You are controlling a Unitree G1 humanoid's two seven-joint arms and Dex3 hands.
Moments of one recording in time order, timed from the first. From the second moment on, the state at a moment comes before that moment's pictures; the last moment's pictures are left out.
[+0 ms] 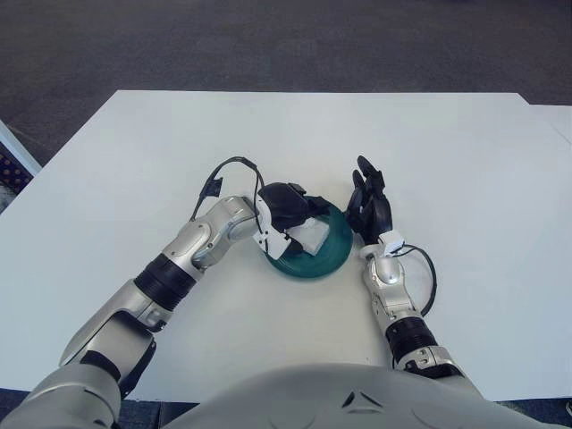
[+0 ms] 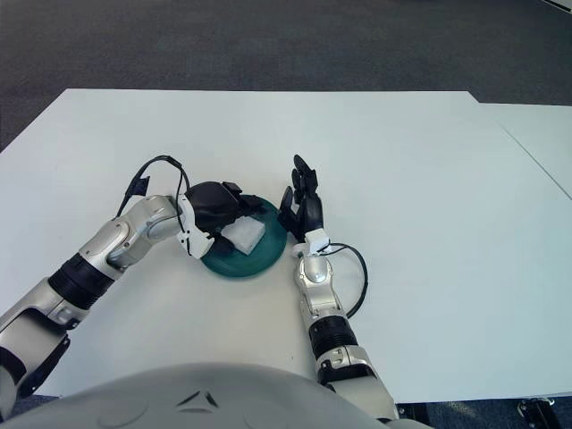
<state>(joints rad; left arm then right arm) -0.42 0.45 -0.56 0.01 0.85 -0.26 -0.51 -0.13 0.11 0.09 0.57 -0.05 -0.66 -0.15</state>
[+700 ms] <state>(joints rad) -0.42 0.46 -0.55 0.03 0.85 -0.31 -0.42 -0.07 0.11 0.12 0.48 0.00 -0.55 -0.08</state>
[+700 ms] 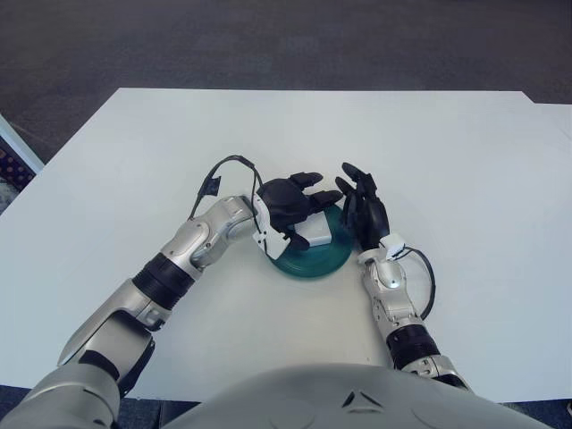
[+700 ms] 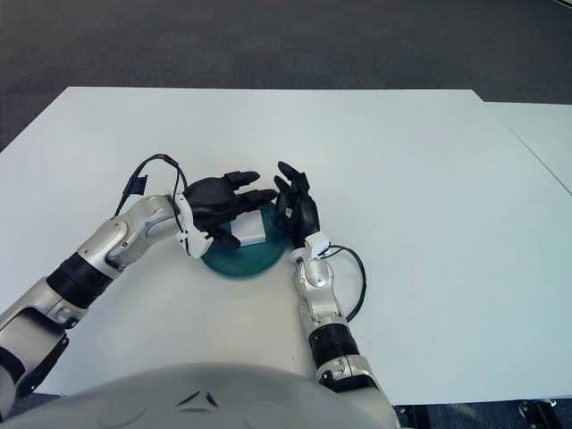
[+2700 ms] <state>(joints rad) 0.11 -0.12 0.22 -0.07 -0.38 -0.01 -0.15 -0.02 0.11 0.18 0.44 0.00 -0.67 -0.22</state>
